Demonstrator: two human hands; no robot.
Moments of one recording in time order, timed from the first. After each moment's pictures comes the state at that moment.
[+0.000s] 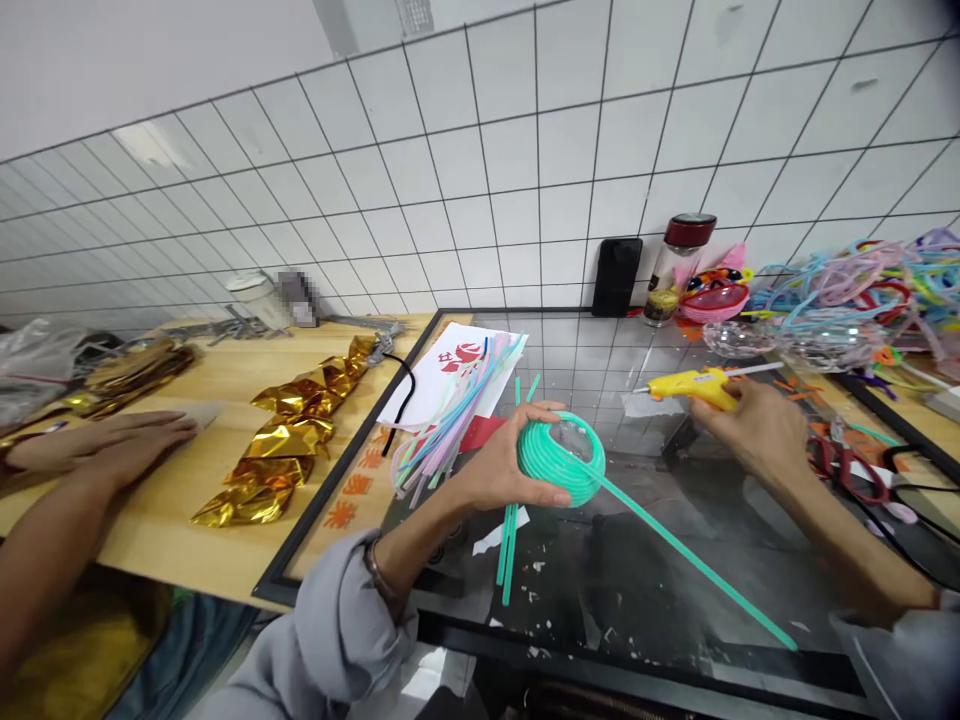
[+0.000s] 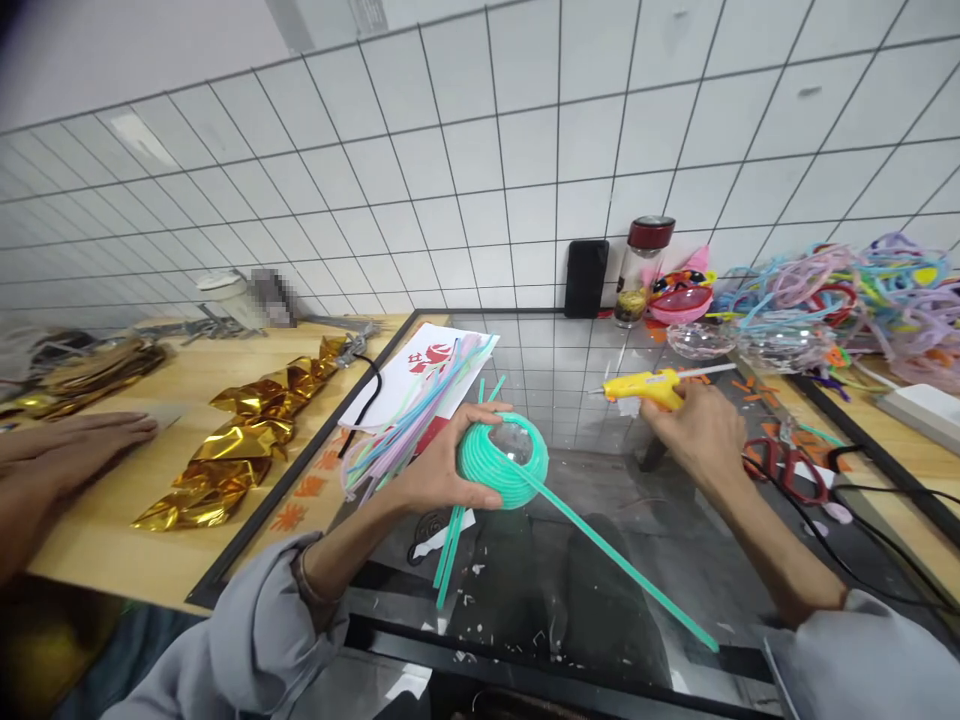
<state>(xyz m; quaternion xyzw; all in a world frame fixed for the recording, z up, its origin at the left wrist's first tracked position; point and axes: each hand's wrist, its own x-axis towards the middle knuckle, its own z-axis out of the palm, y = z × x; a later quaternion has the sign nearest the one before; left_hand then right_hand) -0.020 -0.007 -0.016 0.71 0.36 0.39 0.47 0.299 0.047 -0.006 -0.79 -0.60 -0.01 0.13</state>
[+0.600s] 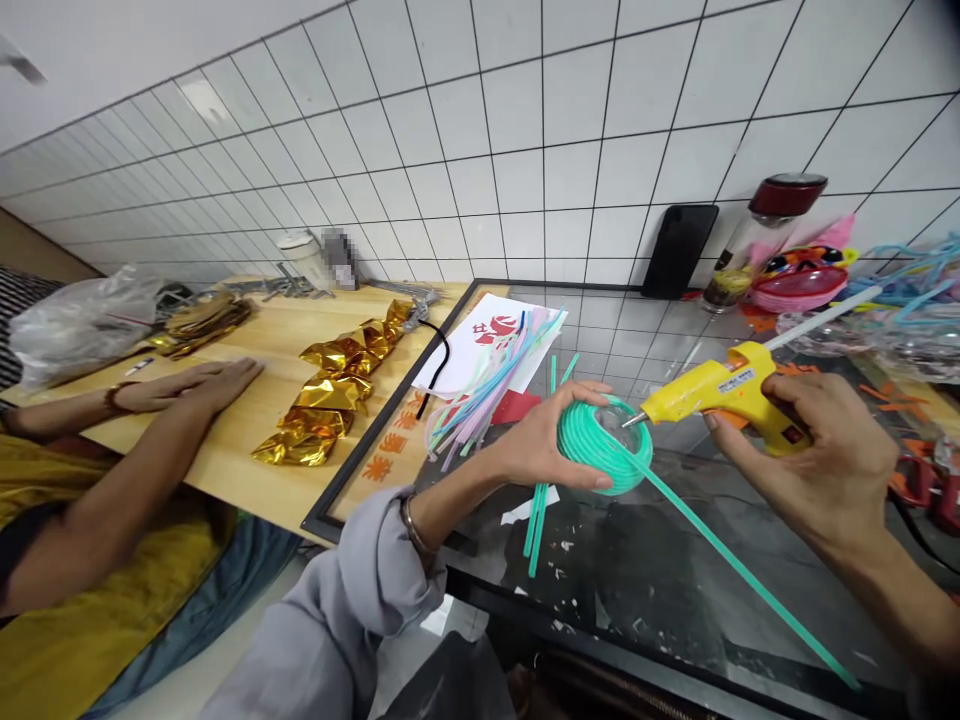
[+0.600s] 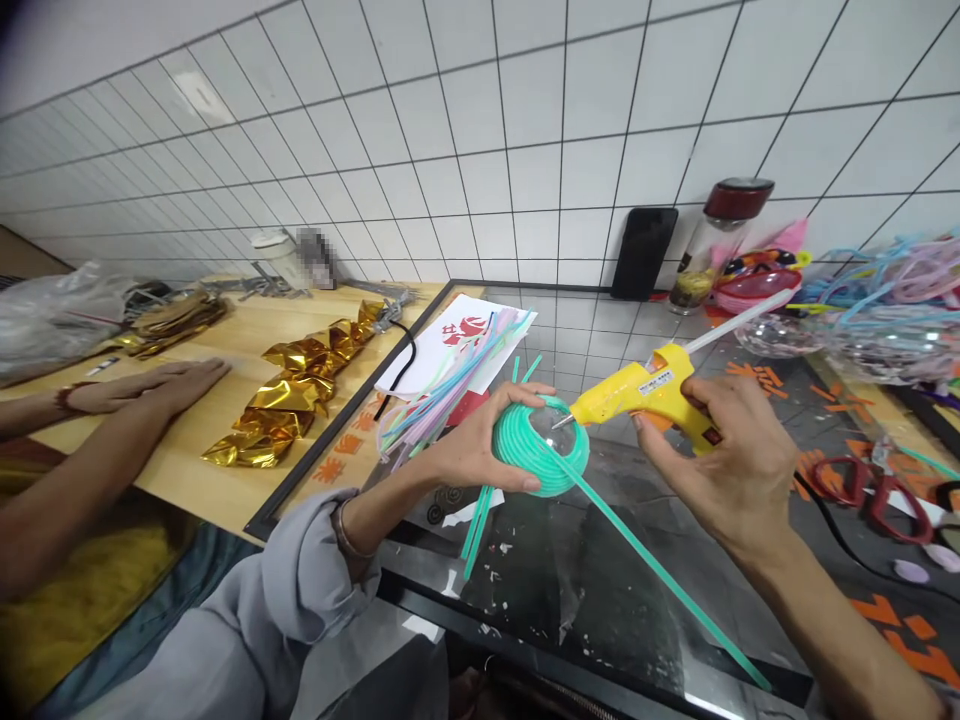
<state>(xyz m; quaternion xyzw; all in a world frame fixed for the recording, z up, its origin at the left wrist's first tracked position) -0.017 -0.006 -0.013 0.74 0.32 0.40 0.44 0.256 0.004 0.003 -0.46 -0.75 -0.11 0.46</state>
